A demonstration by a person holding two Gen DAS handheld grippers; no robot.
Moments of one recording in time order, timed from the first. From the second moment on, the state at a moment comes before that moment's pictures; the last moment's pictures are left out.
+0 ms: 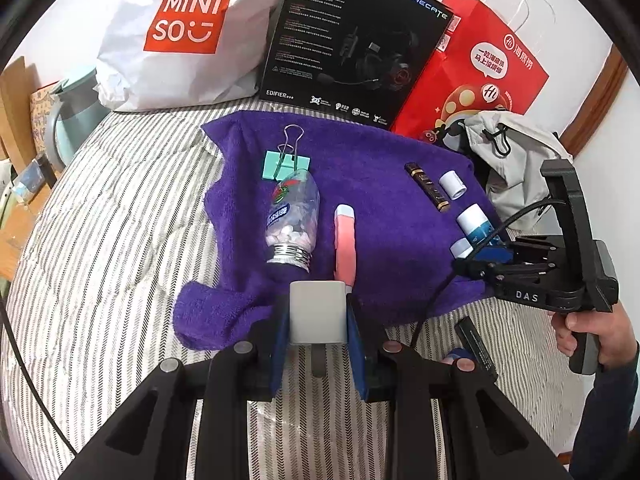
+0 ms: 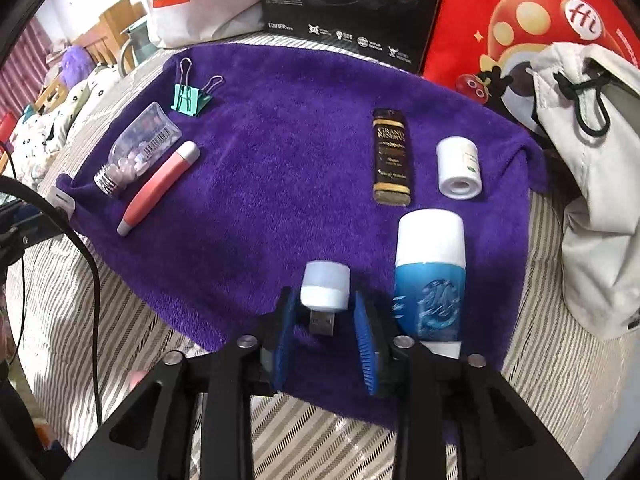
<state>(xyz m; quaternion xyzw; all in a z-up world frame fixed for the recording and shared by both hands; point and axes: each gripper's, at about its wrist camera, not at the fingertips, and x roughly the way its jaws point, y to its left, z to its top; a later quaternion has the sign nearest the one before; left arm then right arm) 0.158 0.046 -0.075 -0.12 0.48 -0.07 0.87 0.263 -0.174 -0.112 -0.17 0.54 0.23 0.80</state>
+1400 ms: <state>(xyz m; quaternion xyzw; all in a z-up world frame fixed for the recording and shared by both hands) 0.322 -0.021 -0.113 0.00 0.52 -0.04 0.85 0.147 -0.233 -0.098 -0.07 0.51 0.29 0.80</state>
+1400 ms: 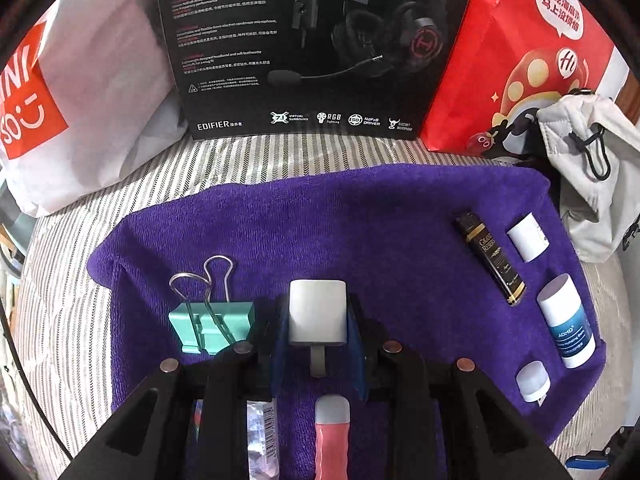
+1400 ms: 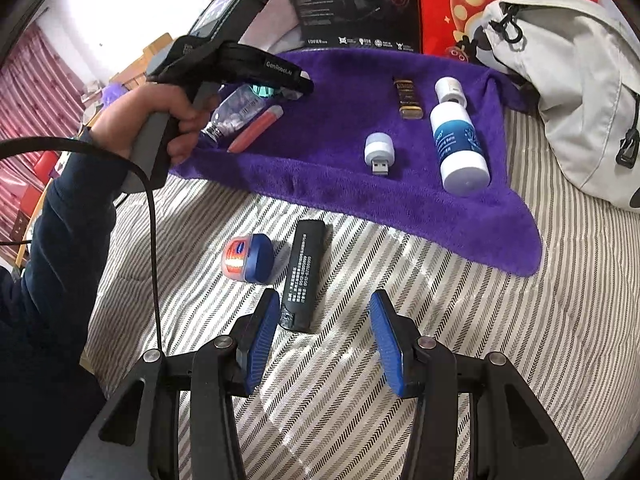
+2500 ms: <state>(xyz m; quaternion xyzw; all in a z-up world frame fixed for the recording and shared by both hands) 0.221 -0.009 -0.037 -0.01 0.47 -0.04 0.88 0.147 -0.207 -0.125 -0.08 0.48 0.24 0.84</state>
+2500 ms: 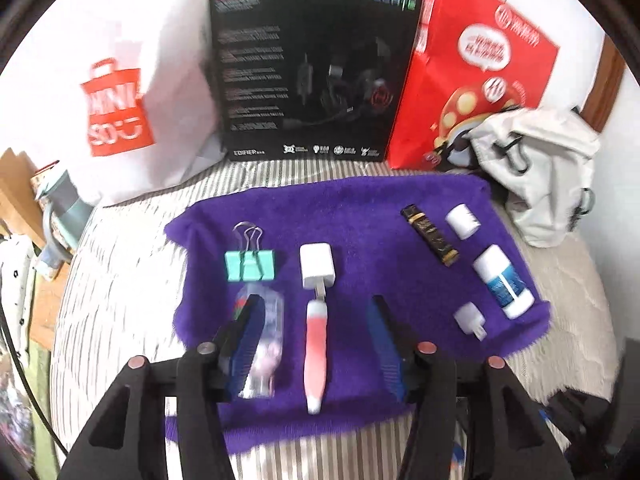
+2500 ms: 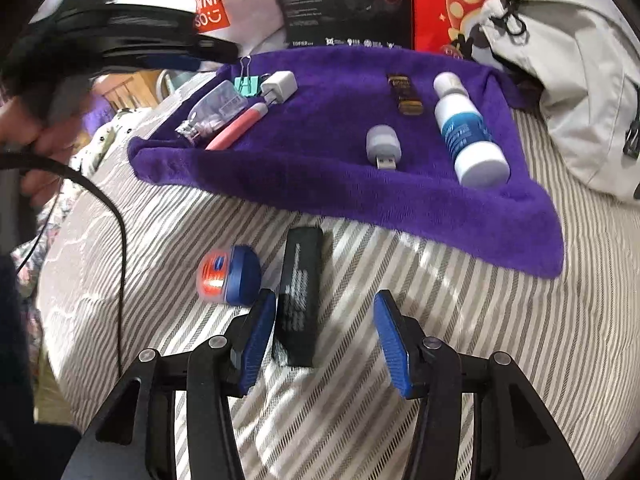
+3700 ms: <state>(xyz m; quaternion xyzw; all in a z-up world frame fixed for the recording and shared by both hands) 0.120 -0.019 -0.081 -0.04 0.50 -0.10 0.86 0.122 -0.256 -0.119 -0.09 0.49 0.21 0.84</state>
